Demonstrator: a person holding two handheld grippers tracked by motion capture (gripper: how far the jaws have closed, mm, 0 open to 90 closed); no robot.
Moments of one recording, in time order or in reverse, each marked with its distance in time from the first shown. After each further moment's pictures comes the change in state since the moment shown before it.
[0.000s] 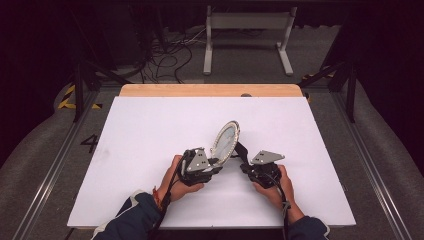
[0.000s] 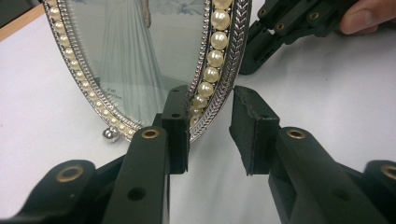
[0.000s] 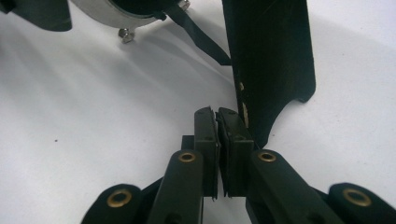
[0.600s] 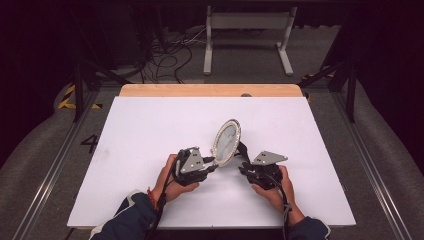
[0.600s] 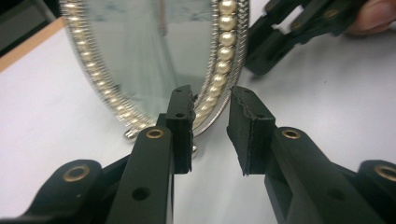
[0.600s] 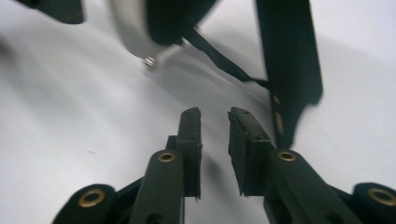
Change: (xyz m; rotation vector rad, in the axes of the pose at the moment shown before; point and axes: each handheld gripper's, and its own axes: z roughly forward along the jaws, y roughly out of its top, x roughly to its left) left arm 0.005 -0.002 -0.026 -0.029 0.044 0.020; right arm 0.010 0.006 -0.013 -0.046 0.011 0.018
